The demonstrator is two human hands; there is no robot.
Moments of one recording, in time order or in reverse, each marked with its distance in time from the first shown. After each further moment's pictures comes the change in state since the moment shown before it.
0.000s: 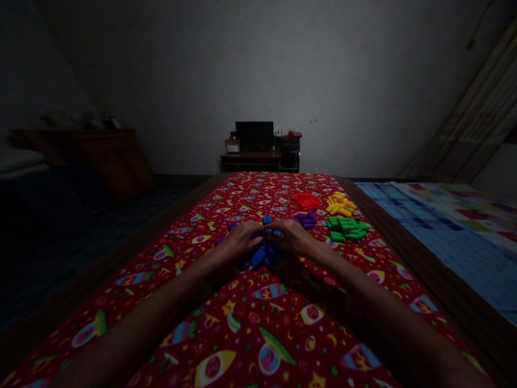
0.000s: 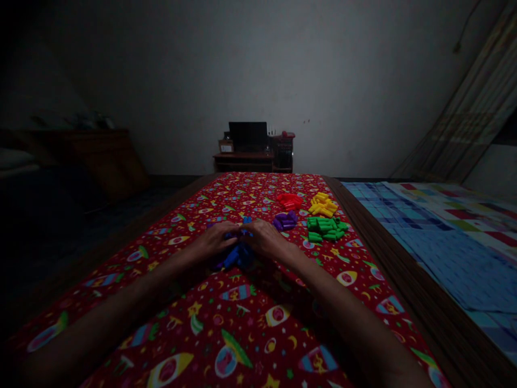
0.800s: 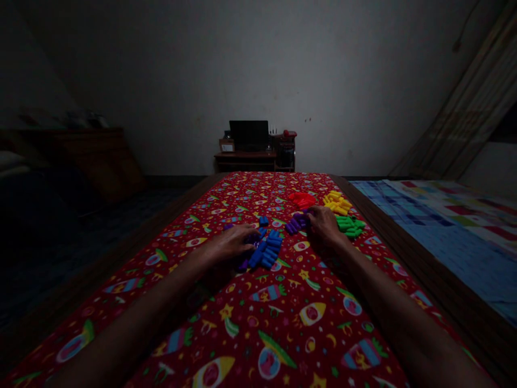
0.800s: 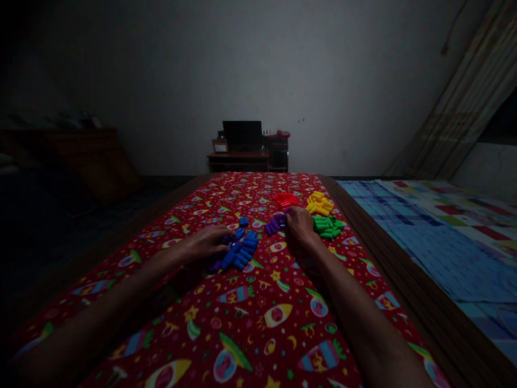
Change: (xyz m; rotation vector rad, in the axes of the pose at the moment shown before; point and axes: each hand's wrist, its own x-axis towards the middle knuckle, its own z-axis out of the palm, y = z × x) left_hand -0.007 -0.019 -0.011 0.051 -0.182 0.086; right_hand -0.027 0.081 -0.028 -0.283 0.289 0.646
